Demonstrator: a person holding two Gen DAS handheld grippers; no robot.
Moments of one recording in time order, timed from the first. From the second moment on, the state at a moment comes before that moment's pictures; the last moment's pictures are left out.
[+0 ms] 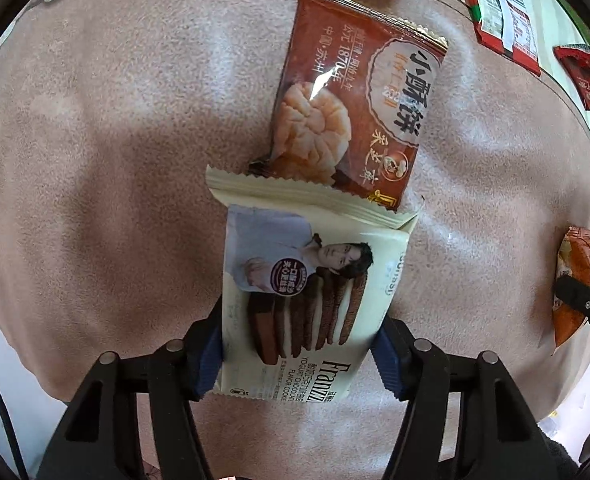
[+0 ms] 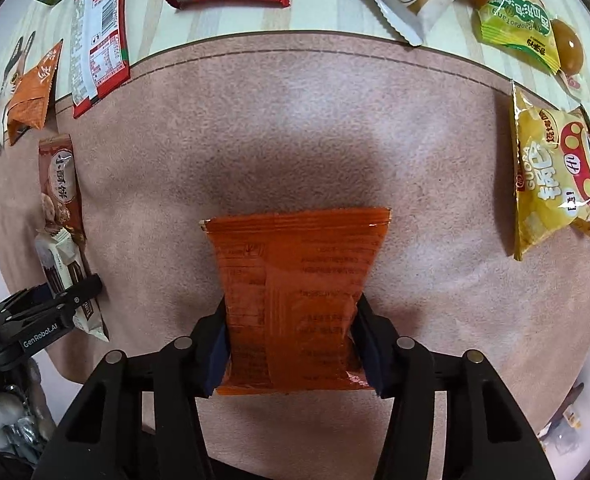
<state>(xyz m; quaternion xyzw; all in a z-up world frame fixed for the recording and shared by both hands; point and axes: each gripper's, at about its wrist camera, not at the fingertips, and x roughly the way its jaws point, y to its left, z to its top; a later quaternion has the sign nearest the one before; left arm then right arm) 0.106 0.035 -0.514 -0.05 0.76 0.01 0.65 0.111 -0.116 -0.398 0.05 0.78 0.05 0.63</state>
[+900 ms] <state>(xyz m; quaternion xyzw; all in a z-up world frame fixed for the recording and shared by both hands) 0.238 -0.012 -0.243 -0.07 0.60 -0.15 0.78 0.212 -0.136 -0.188 0.16 0.62 0.15 0.75</state>
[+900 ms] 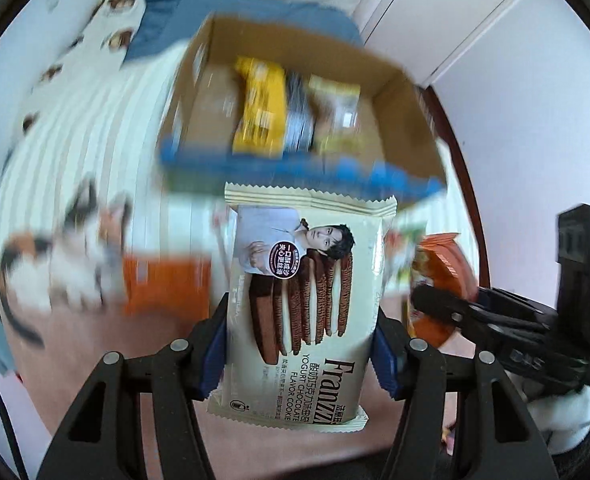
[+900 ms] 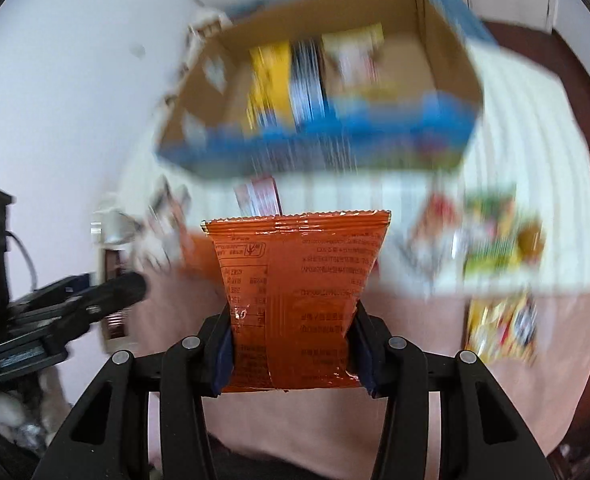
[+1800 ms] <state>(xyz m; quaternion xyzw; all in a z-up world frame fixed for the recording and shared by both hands) 0.519 -0.016 -0.335 0.00 0.66 -0.05 0.75 0.489 -0.178 -0.258 0.05 0.65 -0.01 0.76</state>
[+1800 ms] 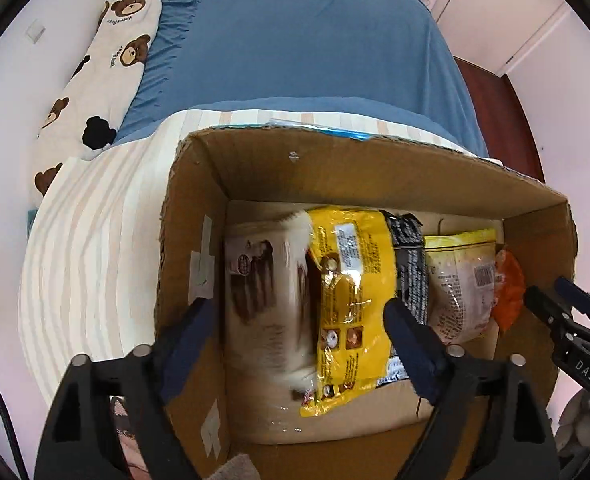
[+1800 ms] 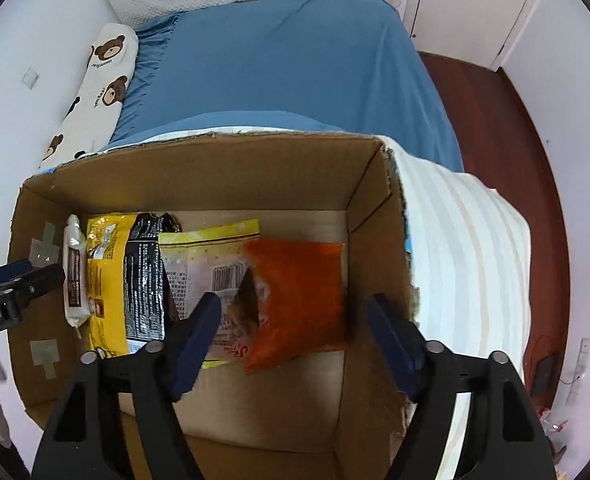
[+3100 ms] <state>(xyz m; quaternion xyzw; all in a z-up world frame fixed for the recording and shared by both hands) 0.293 -0.041 -0.211 0.01 0.51 -0.08 0.86 0.279 -0.161 -0.133 0.08 0.52 0.04 0.85</state>
